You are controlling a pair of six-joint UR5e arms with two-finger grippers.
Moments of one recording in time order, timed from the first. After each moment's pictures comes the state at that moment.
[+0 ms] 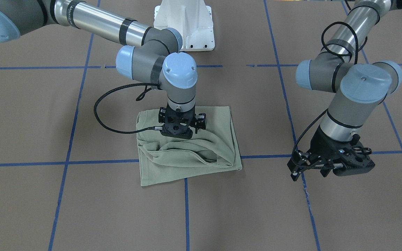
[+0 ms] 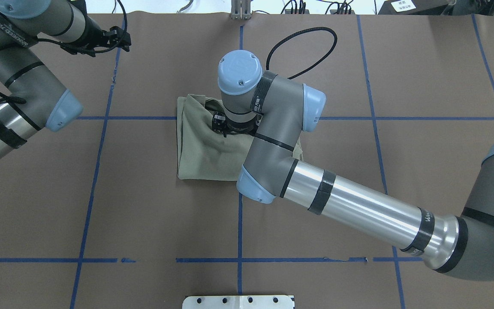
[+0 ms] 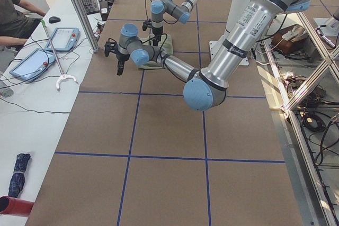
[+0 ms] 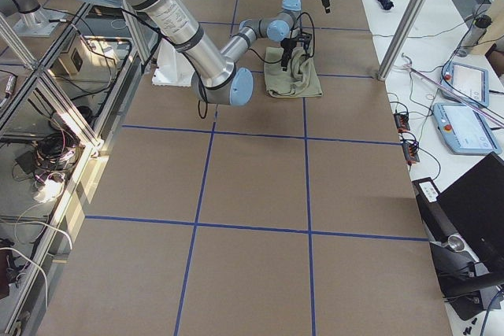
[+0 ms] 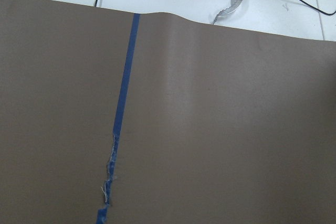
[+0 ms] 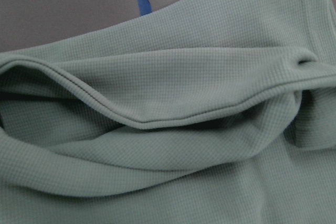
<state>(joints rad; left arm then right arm) -0.98 -2.15 -1.42 -2.02 -1.93 -1.06 0.57 -0.60 1.23 -1.51 1.90 1.31</state>
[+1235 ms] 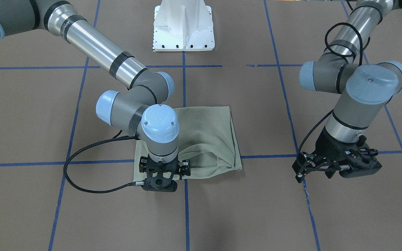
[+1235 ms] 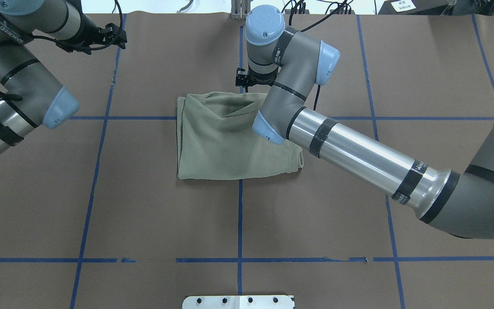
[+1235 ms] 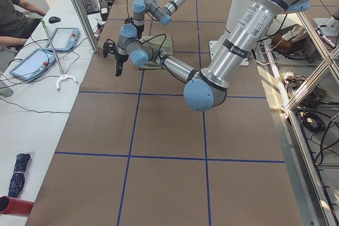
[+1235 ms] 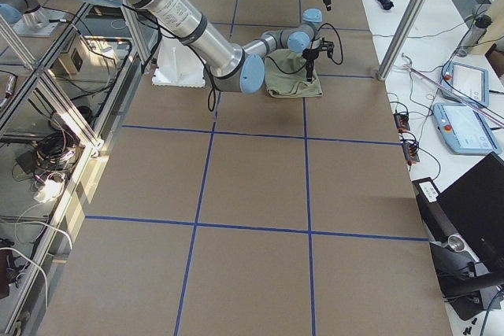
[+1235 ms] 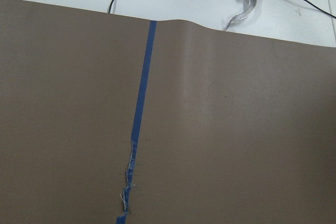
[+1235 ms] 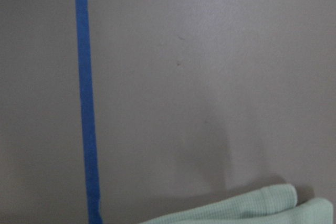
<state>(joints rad) -0.99 -2.15 -1.41 -2.02 -1.93 -1.06 0.73 -0.50 0.87 -1.27 1.89 1.13</state>
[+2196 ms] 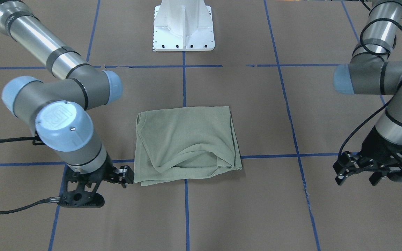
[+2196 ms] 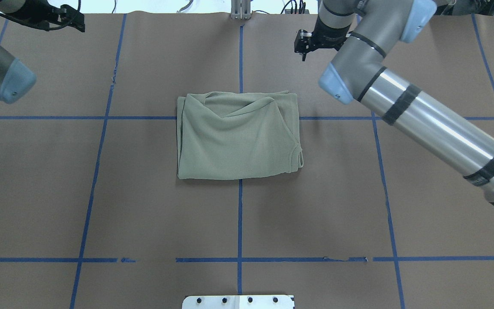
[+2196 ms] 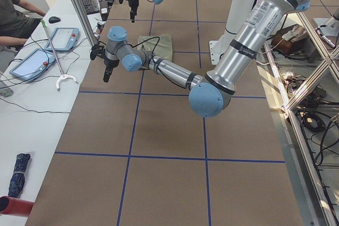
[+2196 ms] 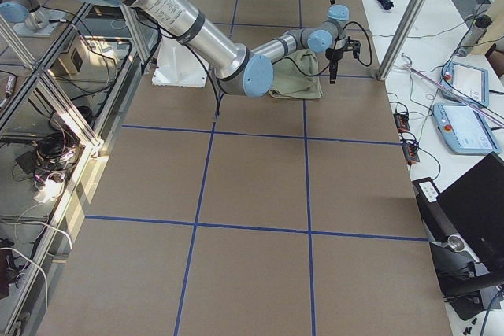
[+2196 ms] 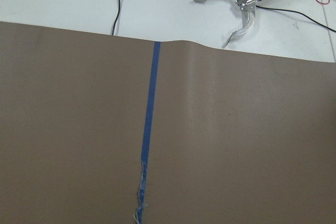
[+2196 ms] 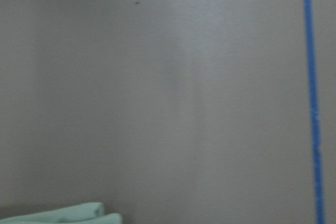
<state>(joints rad) -1.16 -2.08 -1.41 -2.02 -2.05 -0.69 0.95 -0.76 1.28 -1.51 2.05 0.84</state>
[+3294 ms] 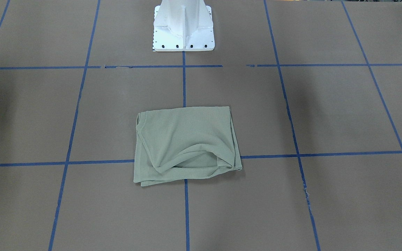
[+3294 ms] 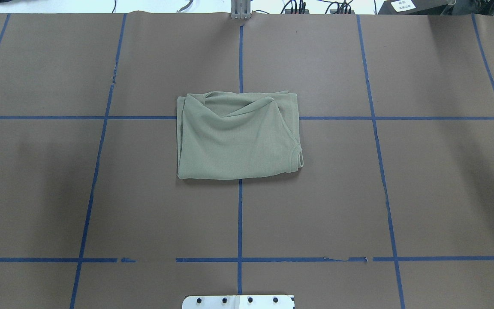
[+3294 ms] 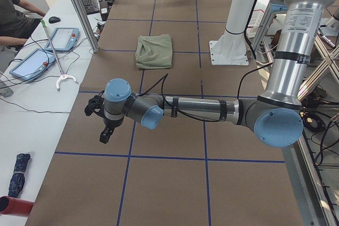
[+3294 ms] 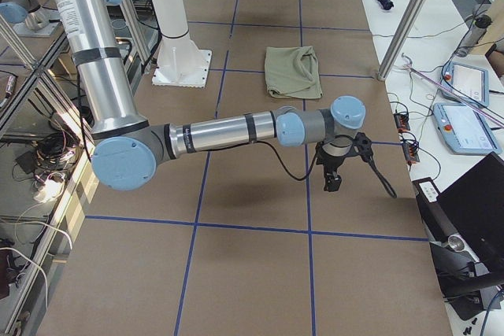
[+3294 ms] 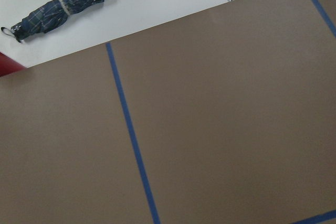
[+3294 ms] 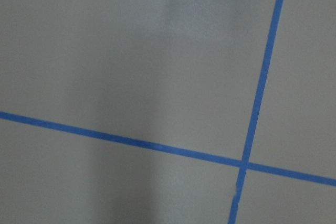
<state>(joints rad) -1.52 -1.73 -1.44 -2.02 -2.27 -0.07 1.44 -1.38 1.52 -1.58 2.34 0.00</state>
